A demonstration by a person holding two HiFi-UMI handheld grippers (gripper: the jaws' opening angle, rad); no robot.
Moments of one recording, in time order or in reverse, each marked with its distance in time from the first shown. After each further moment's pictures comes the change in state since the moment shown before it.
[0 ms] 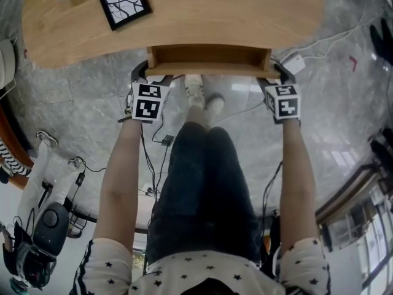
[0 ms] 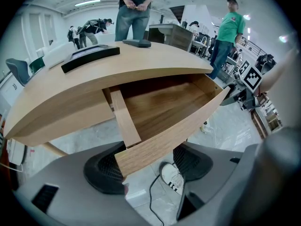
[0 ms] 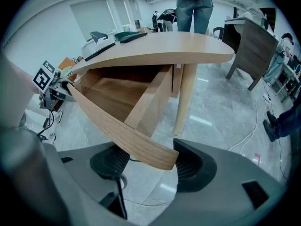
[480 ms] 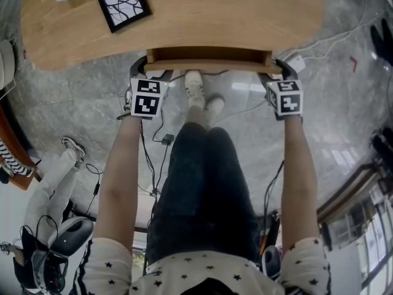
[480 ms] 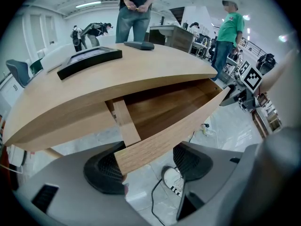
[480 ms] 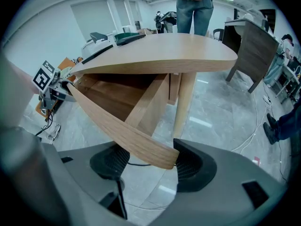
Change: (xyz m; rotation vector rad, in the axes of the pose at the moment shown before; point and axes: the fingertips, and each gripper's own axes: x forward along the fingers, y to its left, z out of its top) left arm 0.006 0.010 0.019 -0.002 -0.019 0.008; right arm 0.005 -0.011 0.020 -0.005 -0.015 -0.007
